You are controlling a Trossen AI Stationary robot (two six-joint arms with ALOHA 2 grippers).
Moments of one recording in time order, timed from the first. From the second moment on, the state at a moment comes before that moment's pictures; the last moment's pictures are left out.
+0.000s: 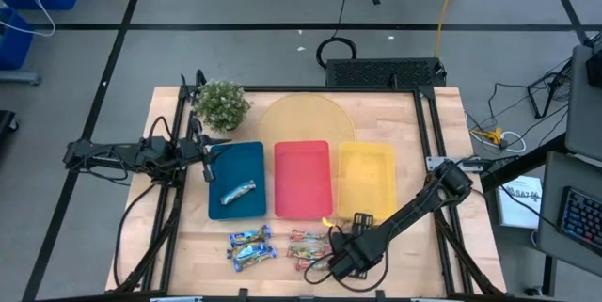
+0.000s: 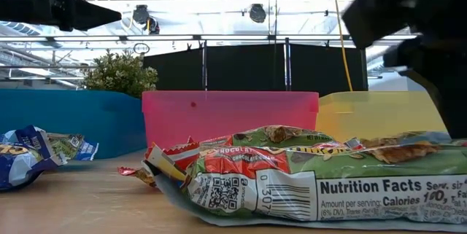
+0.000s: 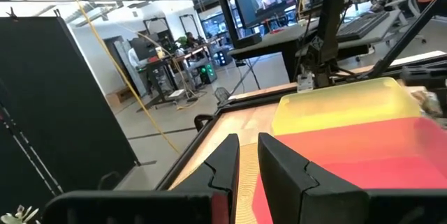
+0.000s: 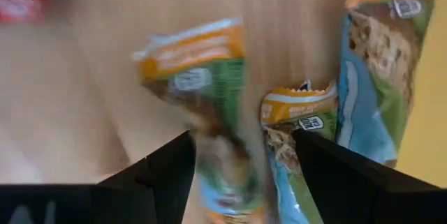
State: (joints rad) left arm -0.11 0.19 0.17 0.08 -0.39 0.34; right arm 0.64 2.08 1.47 -1.04 0.01 0.83
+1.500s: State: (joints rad) left arm -0.11 0.19 0.17 0.01 -0.39 0.24; right arm 0.43 1.91 1.64 -0.78 0.01 0.34
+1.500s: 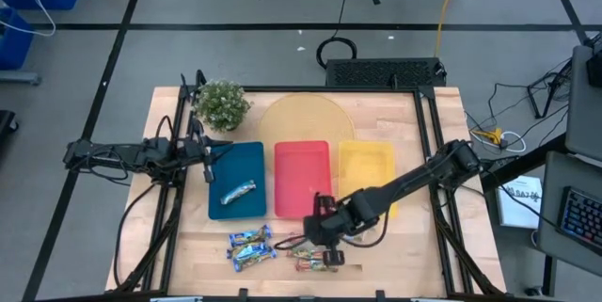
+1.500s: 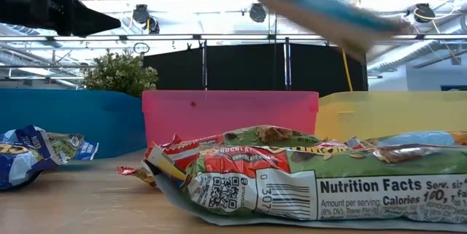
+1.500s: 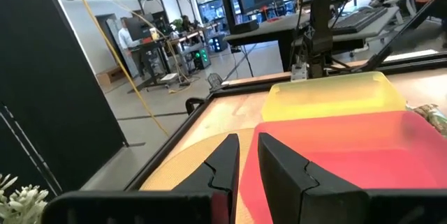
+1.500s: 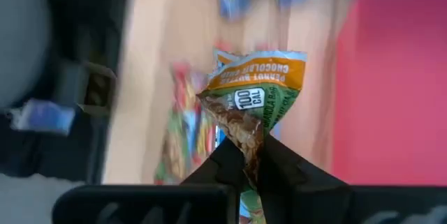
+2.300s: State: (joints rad) left arm -0.11 0.19 0.17 0.02 -0.66 0.24; right arm 0.08 2.35 2.30 -0.70 -0.05 -0.24
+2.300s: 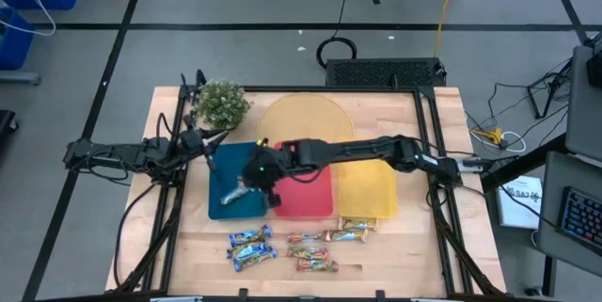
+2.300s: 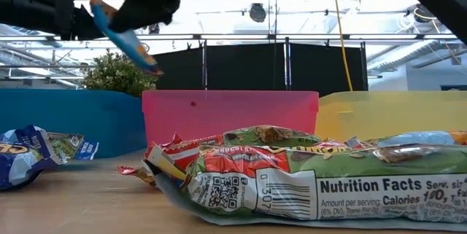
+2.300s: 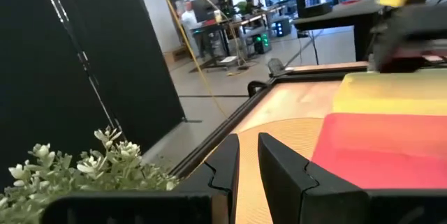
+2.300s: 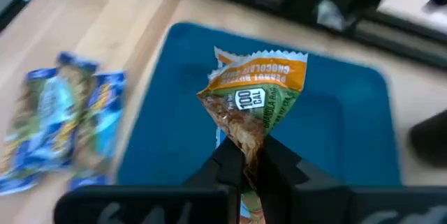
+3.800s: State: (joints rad) left arm -0.11 0.19 0.17 0.03 -0.65 0.26; right arm -0.05 2.56 2.30 -0.38 -0.21 -0.27
